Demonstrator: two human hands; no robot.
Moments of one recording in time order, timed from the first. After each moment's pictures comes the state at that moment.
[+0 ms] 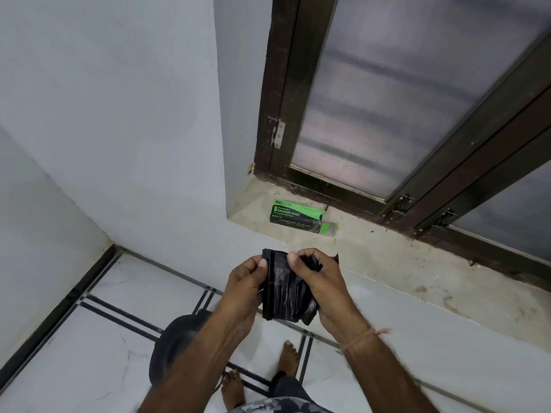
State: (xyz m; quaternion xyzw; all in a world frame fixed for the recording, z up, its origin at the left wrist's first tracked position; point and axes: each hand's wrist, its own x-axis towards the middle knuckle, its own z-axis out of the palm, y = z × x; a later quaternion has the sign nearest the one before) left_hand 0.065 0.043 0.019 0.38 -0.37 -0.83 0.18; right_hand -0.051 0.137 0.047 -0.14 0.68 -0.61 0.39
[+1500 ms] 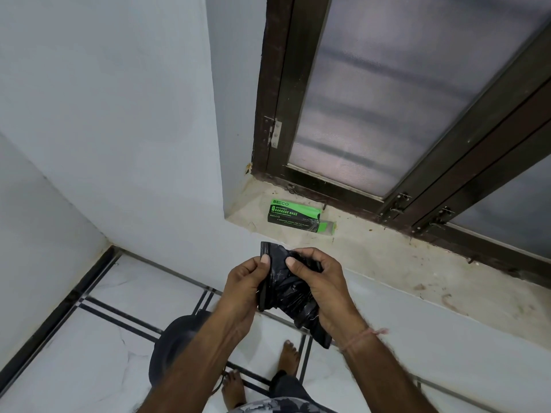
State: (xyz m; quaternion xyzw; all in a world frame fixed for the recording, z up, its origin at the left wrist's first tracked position) left_hand 0.066 0.043 0.016 0.38 -0.37 -0.83 0.18; right_hand -0.050 0.141 0.048 -0.11 0.66 -0.64 0.38
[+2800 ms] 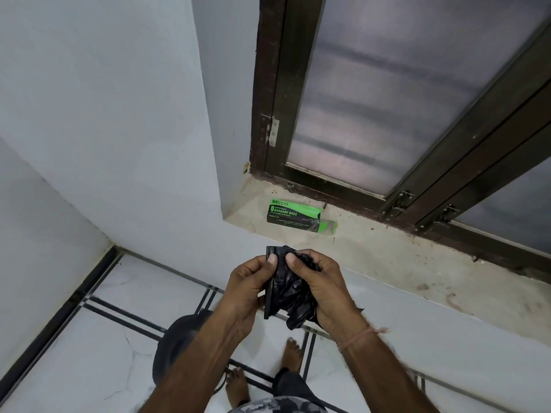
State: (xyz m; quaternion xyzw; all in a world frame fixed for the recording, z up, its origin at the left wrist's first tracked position) left_hand 0.061 0.045 0.029 0.38 -0.40 -0.82 0.15; right_hand -0.054 0.138 0.048 -0.08 0.60 -0.67 0.44
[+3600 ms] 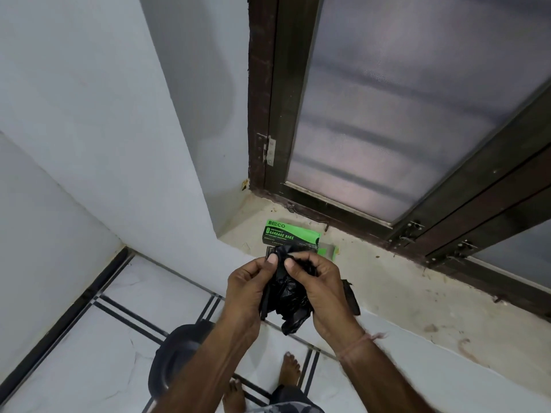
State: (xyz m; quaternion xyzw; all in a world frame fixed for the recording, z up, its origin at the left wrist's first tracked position) left_hand -0.011 0.033 0.048 0.43 -0.34 -0.80 0.24; right_hand -0.122 0.105 0.042 -0.13 0.61 -0.66 0.41
